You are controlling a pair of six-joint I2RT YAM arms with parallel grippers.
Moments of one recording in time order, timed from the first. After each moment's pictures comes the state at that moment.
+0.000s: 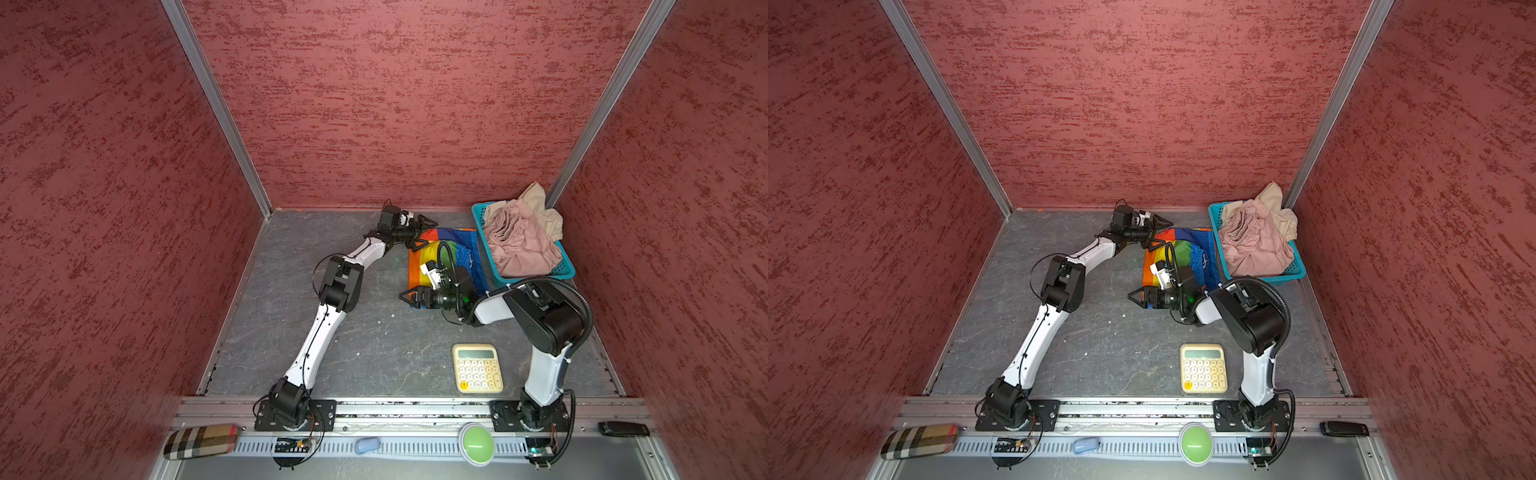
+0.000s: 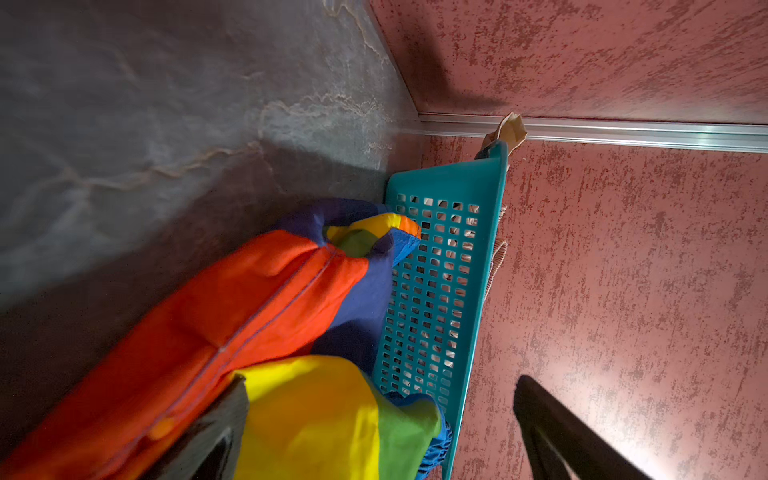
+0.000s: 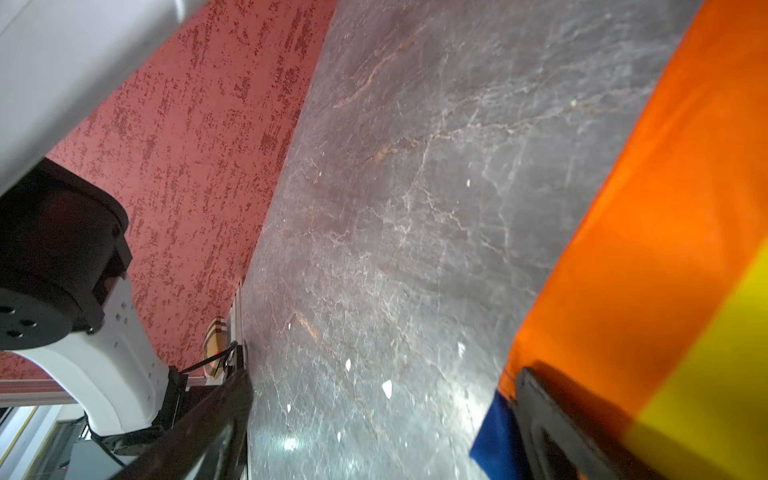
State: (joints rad) left arm -0.40 2.82 2.38 0.05 0.84 -1.27; right arm 0.51 1.89 0.70 0.71 -0.72 0.72
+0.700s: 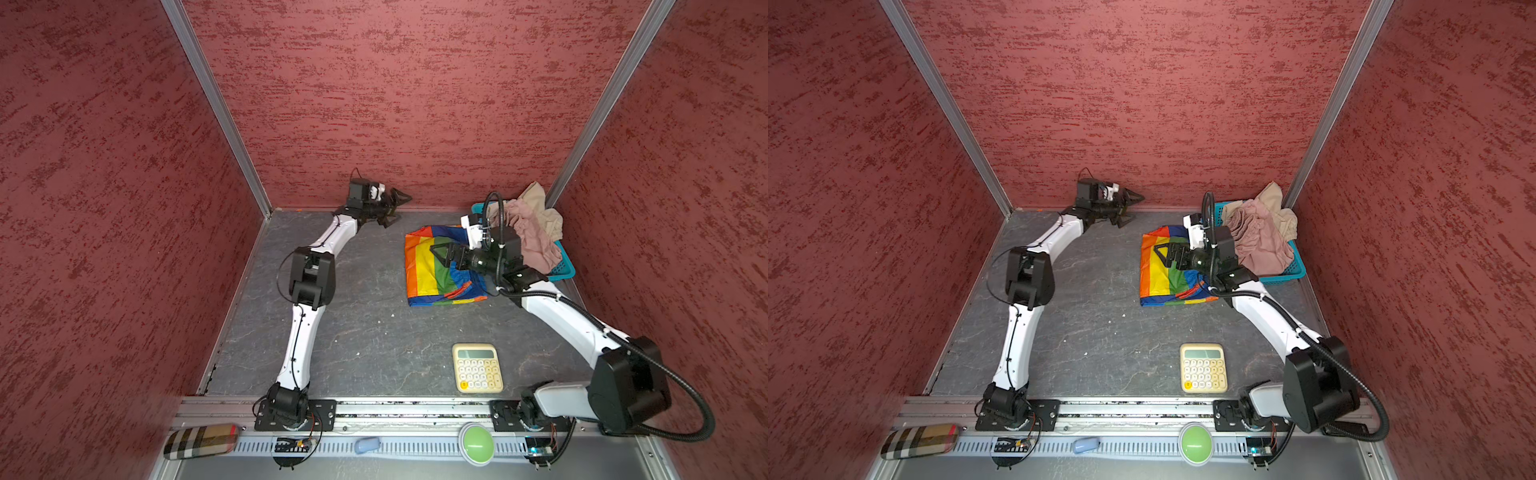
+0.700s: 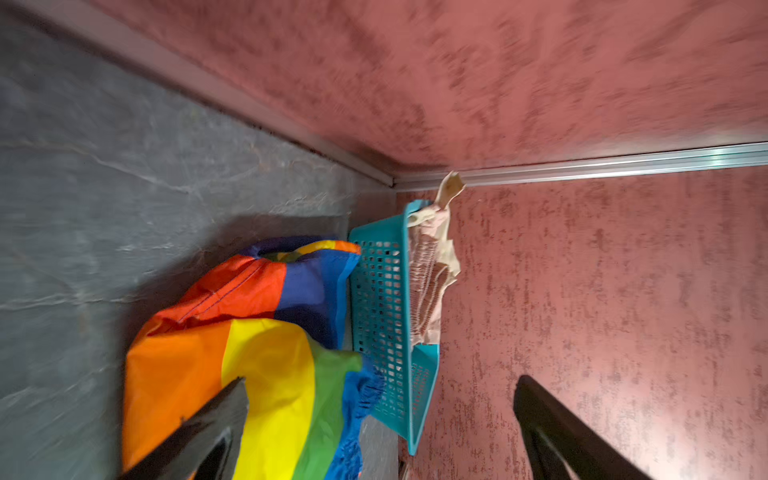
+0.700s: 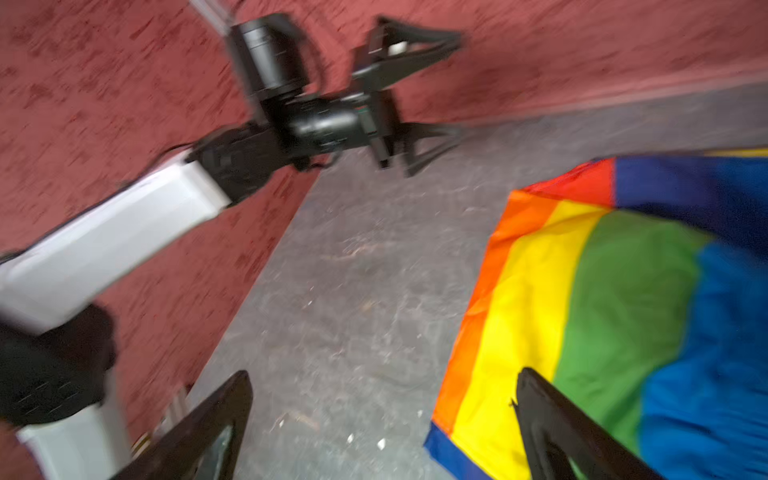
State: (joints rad) left arm -0.23 2.39 2.14 -0.16 0.81 -1.04; right arm 0.33 1.37 0.99 -0.02 -0.46 0.46
